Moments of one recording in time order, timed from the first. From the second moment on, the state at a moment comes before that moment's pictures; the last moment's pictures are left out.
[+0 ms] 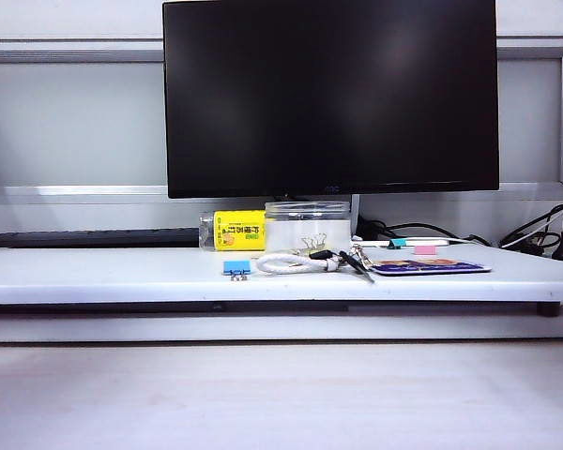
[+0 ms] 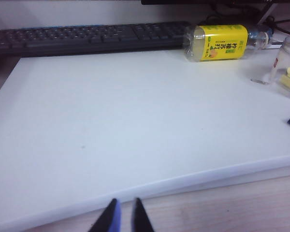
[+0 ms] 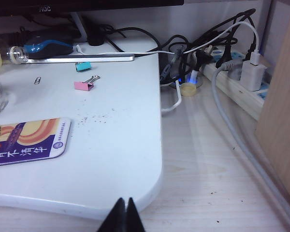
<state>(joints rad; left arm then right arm) -0.08 0.00 0.01 -0.15 0.11 -0.02 0.06 0.00 0.01 -0.12 0.00 0.06</state>
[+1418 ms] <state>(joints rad) -0.08 0.00 0.01 -0.15 0.12 -0.12 0.06 0.00 0.02 0.40 -0.34 0.86</state>
